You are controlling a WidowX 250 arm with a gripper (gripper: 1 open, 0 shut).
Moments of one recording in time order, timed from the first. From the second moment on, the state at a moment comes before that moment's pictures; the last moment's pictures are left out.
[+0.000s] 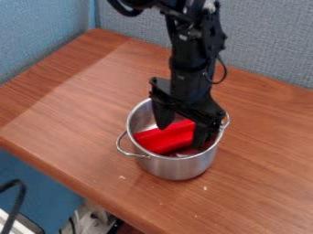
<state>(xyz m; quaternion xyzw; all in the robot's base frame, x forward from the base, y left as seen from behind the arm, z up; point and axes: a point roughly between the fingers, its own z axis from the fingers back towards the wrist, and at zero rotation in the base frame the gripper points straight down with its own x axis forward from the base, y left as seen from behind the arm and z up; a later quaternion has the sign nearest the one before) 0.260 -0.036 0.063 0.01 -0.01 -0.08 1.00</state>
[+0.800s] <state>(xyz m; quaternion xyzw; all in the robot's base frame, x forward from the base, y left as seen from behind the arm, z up) 0.264 -0.039 0.056 0.00 -0.02 -0.08 1.00</state>
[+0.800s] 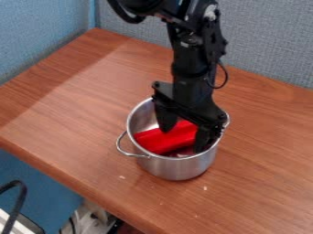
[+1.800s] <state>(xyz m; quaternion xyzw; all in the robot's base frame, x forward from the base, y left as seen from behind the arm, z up) 0.268 -0.021 0.050 -0.01 0.01 -0.05 1.00</state>
